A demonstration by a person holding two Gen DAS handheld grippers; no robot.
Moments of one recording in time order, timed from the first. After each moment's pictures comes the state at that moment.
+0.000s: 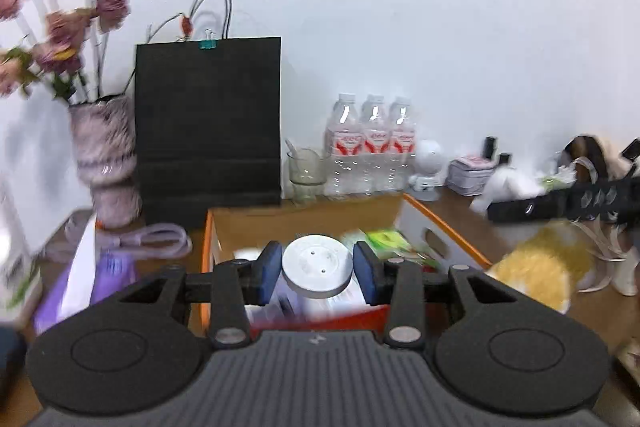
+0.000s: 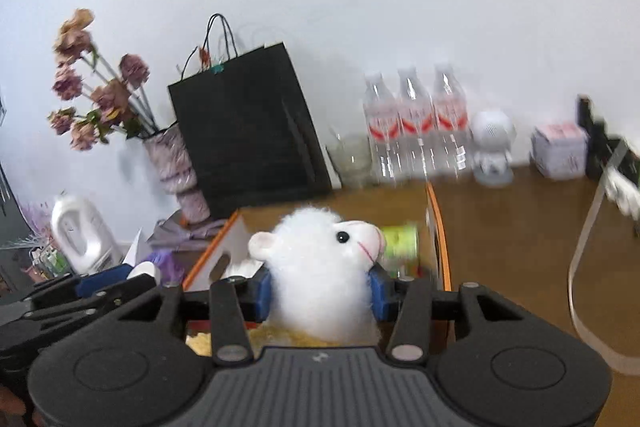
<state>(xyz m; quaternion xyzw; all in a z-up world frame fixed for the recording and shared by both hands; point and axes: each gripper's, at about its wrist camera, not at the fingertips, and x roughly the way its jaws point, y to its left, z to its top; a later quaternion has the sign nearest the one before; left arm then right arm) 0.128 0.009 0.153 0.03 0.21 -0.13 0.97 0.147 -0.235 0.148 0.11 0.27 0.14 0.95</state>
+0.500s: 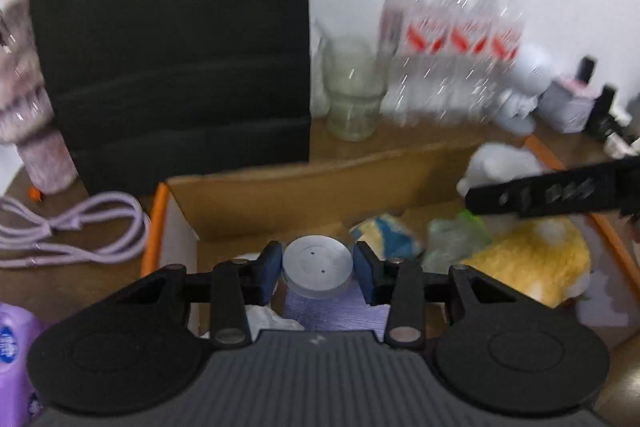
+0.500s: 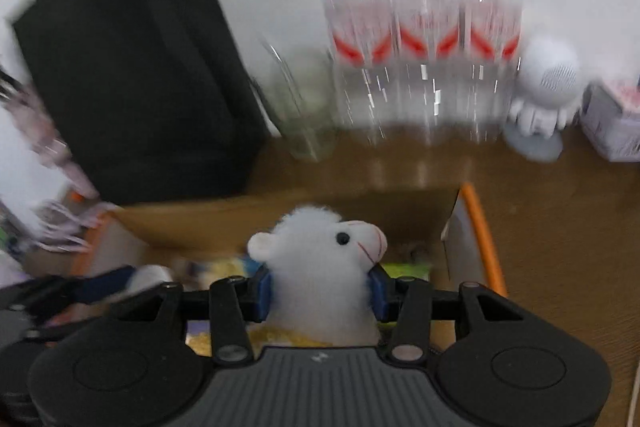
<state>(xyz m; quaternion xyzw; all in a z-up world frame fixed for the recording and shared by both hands) 0.355 -0.014 0.065 0.05 0.39 -0.09 0.91 0.391 -0.189 0.059 0.08 0.44 0.07 0.89</state>
